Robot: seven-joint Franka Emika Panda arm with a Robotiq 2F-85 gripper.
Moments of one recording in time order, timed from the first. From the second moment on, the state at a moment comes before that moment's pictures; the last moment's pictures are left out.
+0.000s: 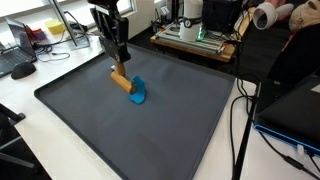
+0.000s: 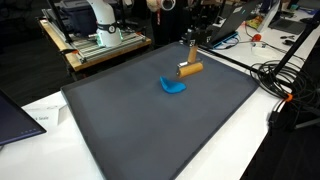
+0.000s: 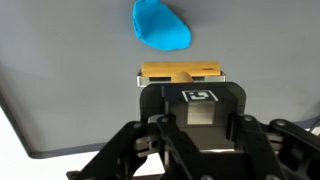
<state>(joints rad) 0.07 0.33 0.03 -1.68 -0.10 2.06 0.32</state>
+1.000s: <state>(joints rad) 0.06 0.30 -0.01 -1.93 -0.10 2.26 0.30</state>
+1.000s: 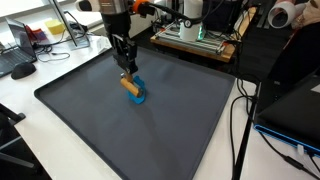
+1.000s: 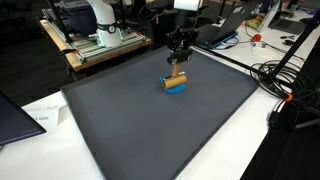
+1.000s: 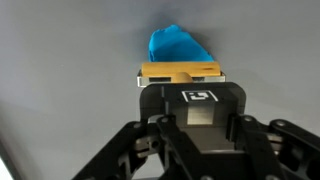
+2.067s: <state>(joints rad) 0.06 0.27 -0.01 -2.04 -0.09 2.37 0.18</state>
